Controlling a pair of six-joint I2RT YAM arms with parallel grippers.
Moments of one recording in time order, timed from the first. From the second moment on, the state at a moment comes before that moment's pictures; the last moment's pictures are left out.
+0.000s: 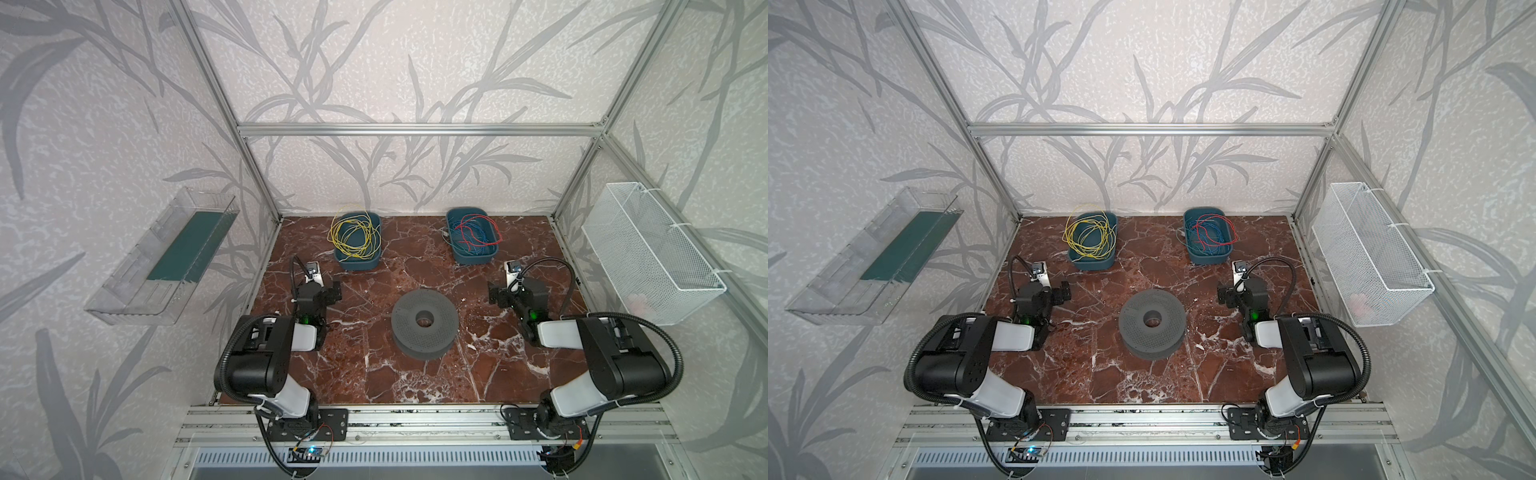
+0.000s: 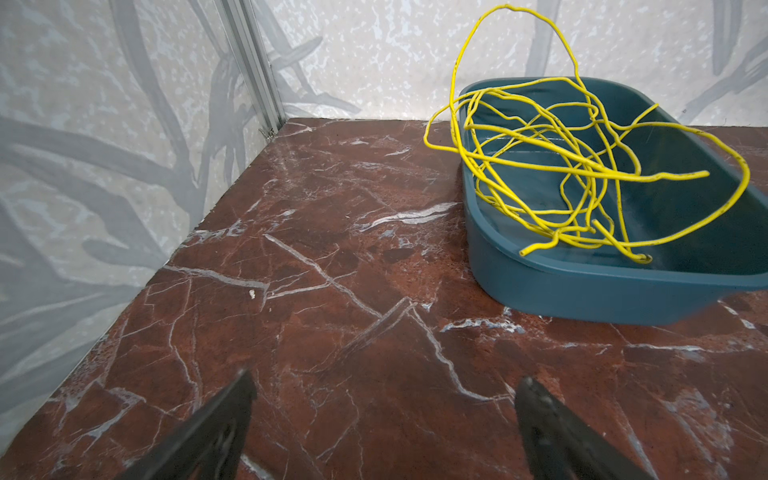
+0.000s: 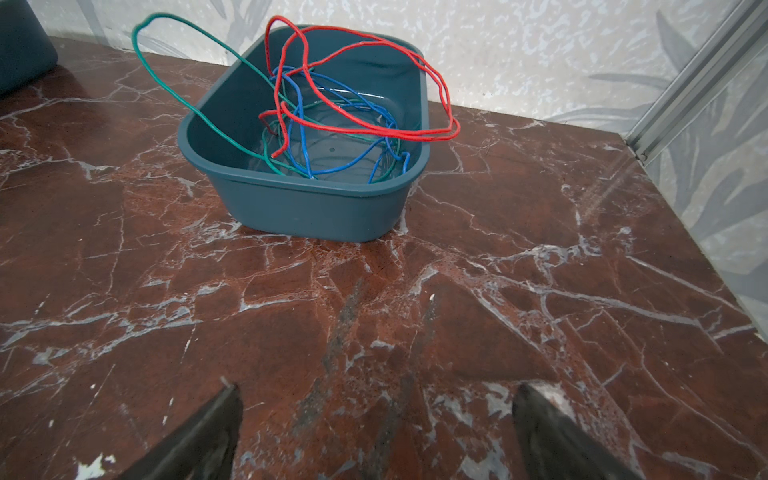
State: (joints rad) left arm -0.01 1.57 0.35 0.87 -0.23 -0.01; right arm 0.10 1.55 0.40 0.74 0.01 -0.09
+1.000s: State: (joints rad) left arm -0.02 0.75 0.79 -0.01 -0.36 -0.48; right arm 0.17 1.27 0.94 -0.04 0.18 0.22
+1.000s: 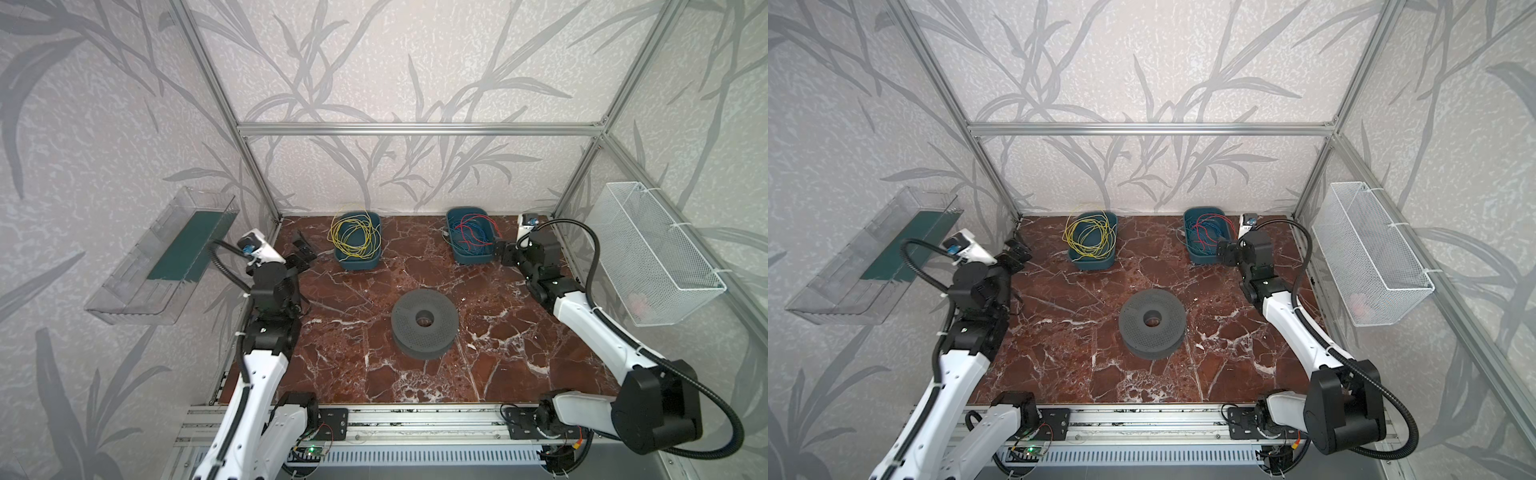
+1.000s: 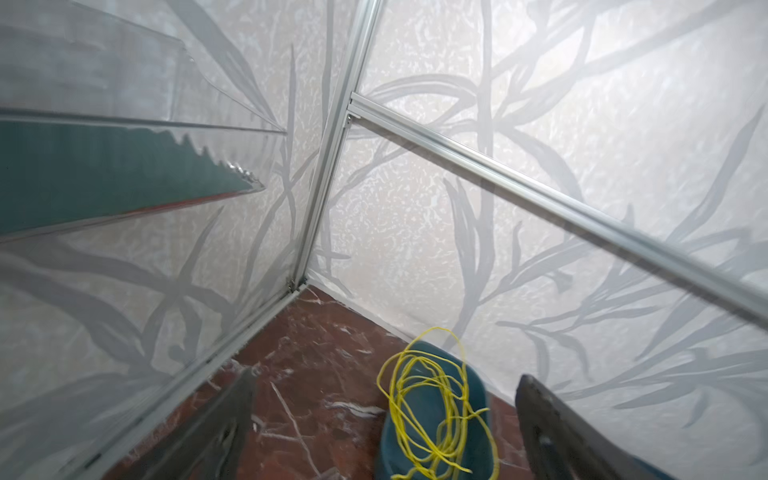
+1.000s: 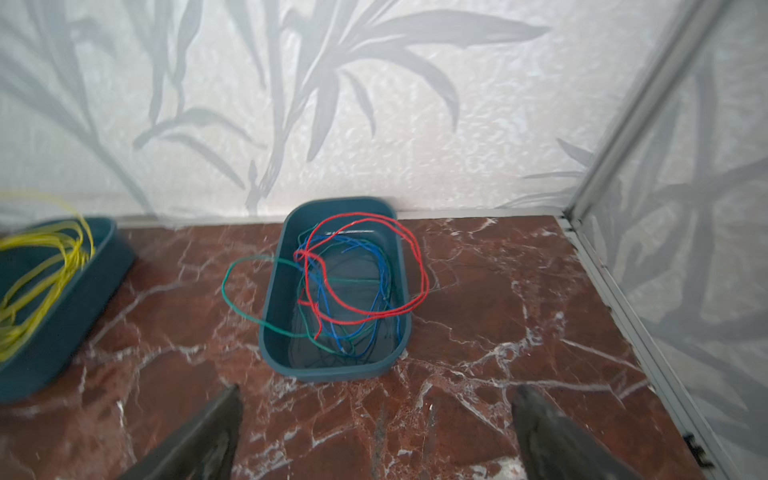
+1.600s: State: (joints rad) left arm -0.01 0.97 0.90 -0.57 0.00 -0.62; right arm 0.03 1.85 1.46 -0.40 -0.13 0.34
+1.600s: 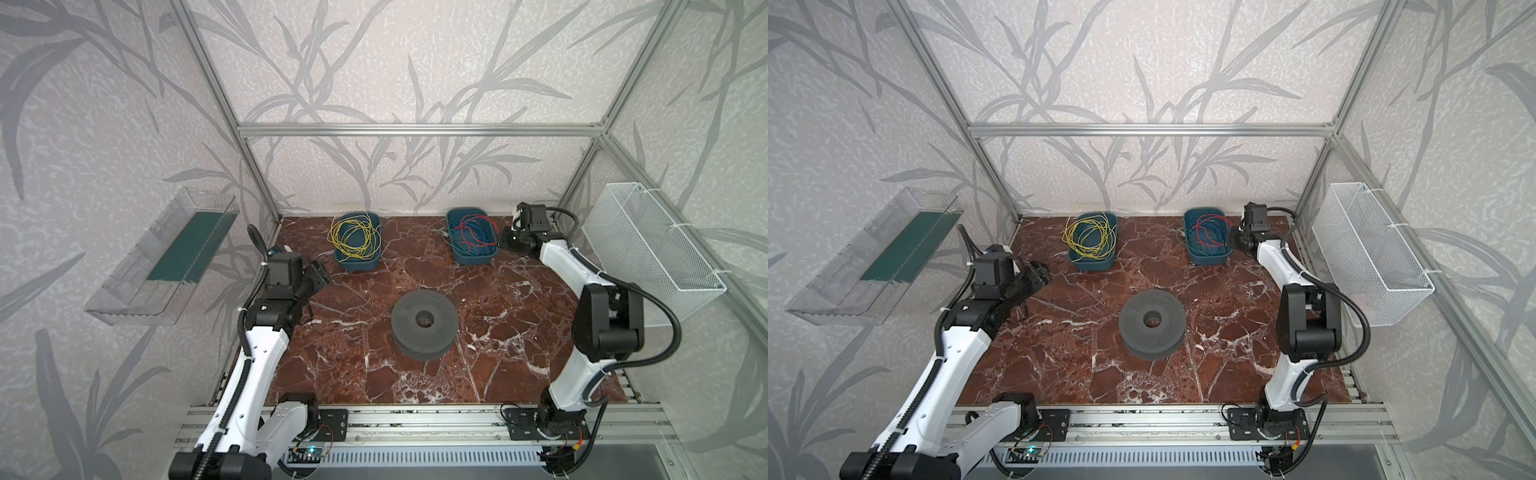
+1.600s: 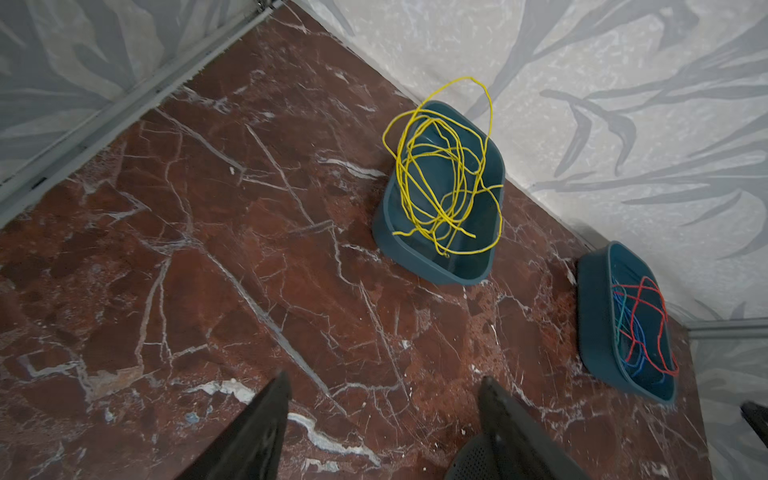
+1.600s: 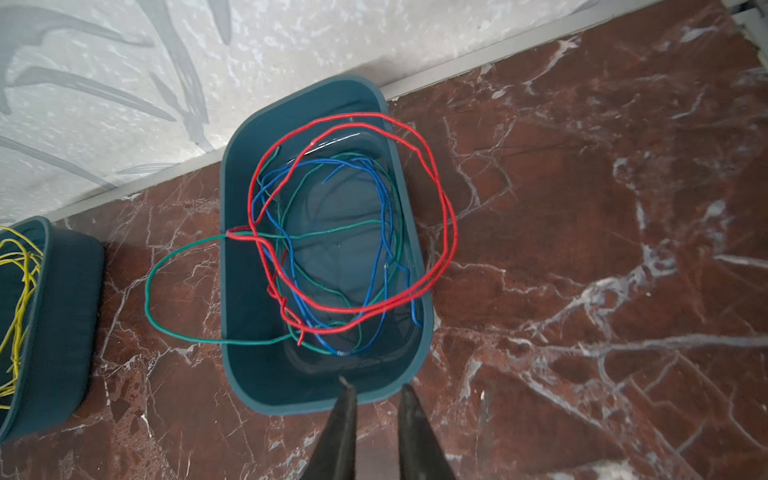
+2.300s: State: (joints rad) left arm -0.04 1.15 0.89 -0.46 0.39 -0.68; right arm -0.02 2.06 1.57 -0.54 -0.30 0.28
